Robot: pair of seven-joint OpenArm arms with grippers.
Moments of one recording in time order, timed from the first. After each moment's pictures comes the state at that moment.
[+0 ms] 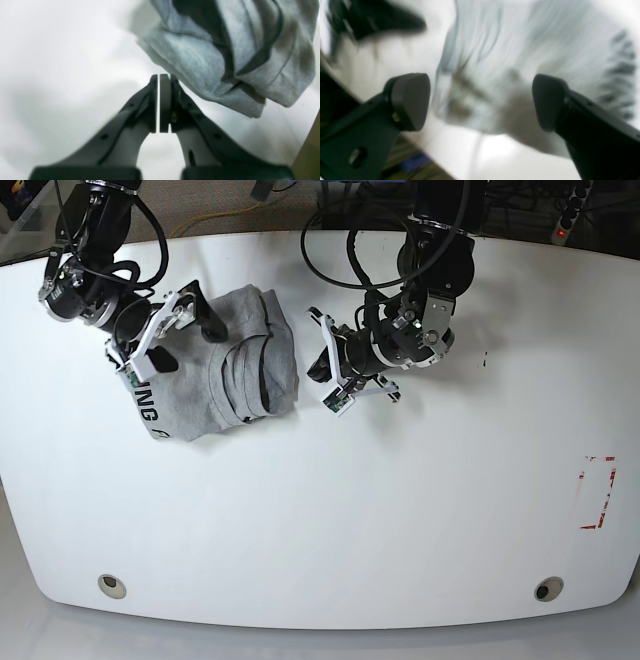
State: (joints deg) left arm 0.8 3.3 11.9 94.1 -6.9 -35.9 48.1; right arm -14.6 15.1 23.4 106.7 52.0 40.7 -72.5
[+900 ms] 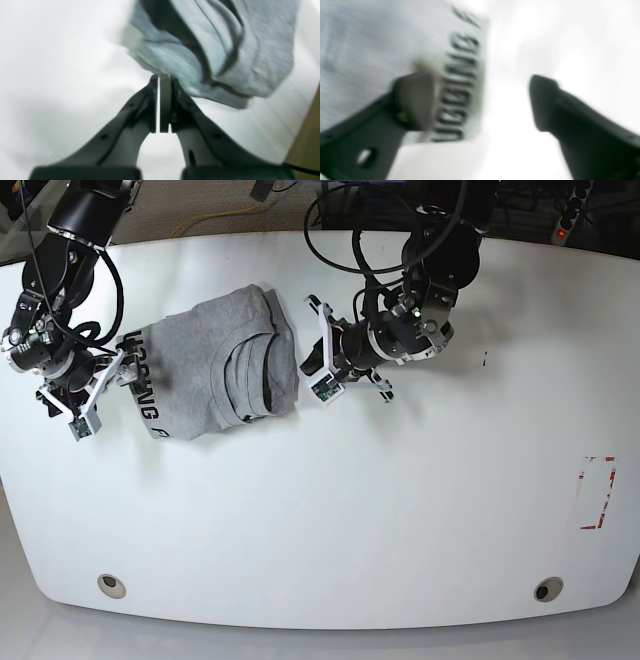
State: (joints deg) left arm 2.3 0.8 16.9 98.8 -6.6 -35.9 48.2; right arm 0.2 21.9 28.5 96.7 27.5 41.1 -71.2
